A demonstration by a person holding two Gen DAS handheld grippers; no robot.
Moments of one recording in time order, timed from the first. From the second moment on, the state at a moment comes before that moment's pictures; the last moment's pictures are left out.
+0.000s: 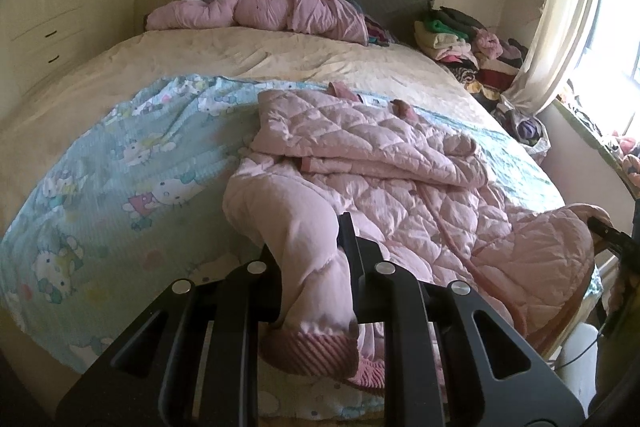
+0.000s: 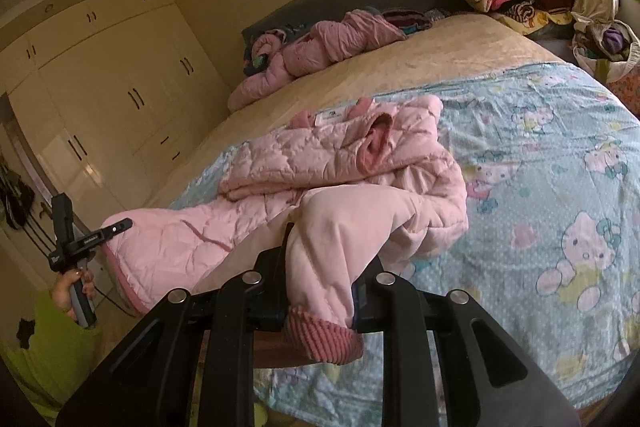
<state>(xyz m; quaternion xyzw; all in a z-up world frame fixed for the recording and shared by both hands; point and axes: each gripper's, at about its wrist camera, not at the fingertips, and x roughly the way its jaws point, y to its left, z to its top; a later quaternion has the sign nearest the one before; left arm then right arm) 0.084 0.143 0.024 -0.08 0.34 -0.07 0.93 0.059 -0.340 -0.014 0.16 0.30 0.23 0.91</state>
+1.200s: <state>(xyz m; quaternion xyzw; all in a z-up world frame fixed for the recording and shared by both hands) 0.220 0.153 0.090 -0.10 0.29 -0.04 0.95 0.218 -0.350 0.056 0.18 0.25 0.17 0.94</state>
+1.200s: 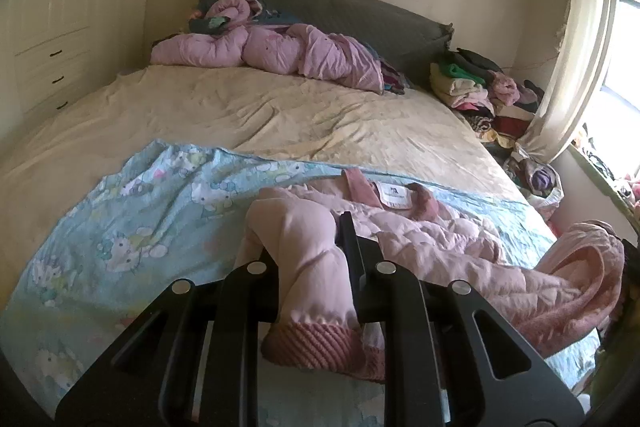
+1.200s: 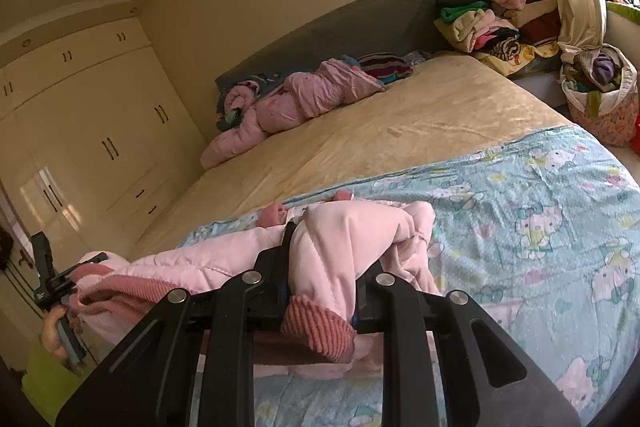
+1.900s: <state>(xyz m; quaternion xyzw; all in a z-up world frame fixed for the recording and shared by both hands) 0.276 0.146 0.072 -0.08 0.30 -0.01 0.95 0.303 -0.344 0.033 0.18 0.29 0.13 0.93</state>
